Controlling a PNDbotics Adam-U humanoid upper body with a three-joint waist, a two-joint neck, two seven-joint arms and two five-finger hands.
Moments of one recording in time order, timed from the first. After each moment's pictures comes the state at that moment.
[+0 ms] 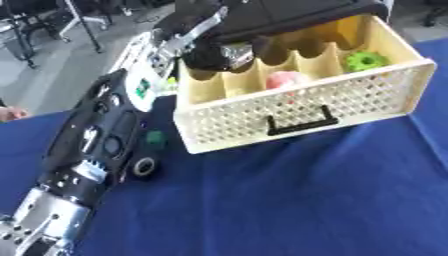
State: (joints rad) left arm -1.42 0.30 -0.06 -0.87 -0.85 -0.62 -0.14; right arm -0.78 -0.48 -0.06 -1.99 -0.02 0.33 -0.14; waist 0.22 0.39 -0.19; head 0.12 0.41
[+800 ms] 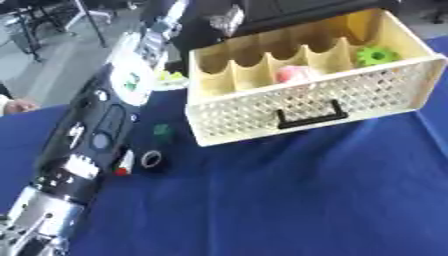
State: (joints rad) left arm -1.30 0.38 -0.10 -1.18 -0.35 -0.50 0.13; right arm -0.75 -0.48 -0.07 -1.99 -0.02 0.32 -0.15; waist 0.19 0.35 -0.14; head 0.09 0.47
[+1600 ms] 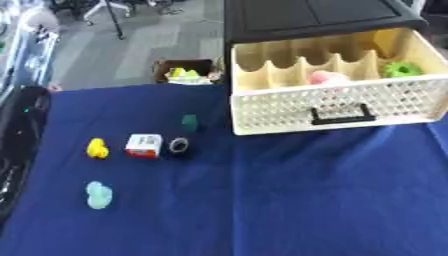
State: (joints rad) left arm -0.93 0.50 -0.01 -1.84 0.39 -0.13 0.12; right arm -0.73 -0.51 -0.06 -1.99 0.02 0.31 -0.11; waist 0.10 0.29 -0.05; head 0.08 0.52
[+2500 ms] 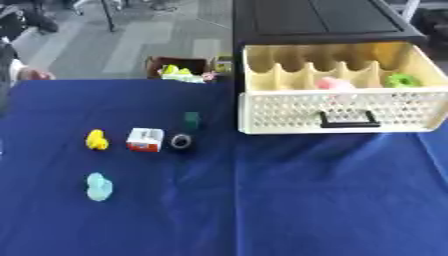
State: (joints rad) left arm -0.47 0.44 0.12 -1.98 0.31 -0.13 -0.07; right arm -0.83 -0.80 0.09 -1.99 0.16 0.20 0.27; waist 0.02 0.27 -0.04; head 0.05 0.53
